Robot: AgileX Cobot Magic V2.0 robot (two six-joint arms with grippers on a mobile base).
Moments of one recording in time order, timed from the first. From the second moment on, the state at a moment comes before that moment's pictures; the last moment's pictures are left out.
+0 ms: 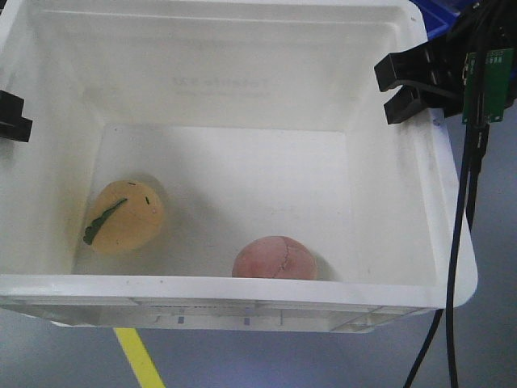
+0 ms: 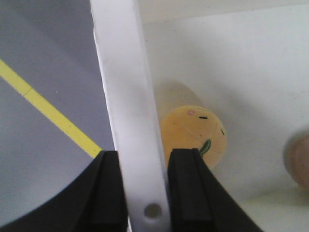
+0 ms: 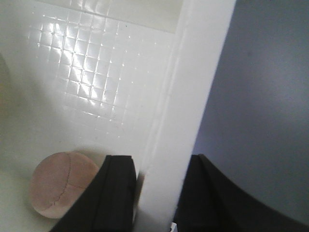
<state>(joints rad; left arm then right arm) -0.17 1.14 -1.30 -0.15 1.20 -0.02 0.37 1.36 -1.53 0.11 1.30 0.10</state>
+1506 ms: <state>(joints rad) -0.17 1.14 -1.30 -0.15 1.21 -0.02 0.37 1.36 -1.53 0.11 1.30 0.10</state>
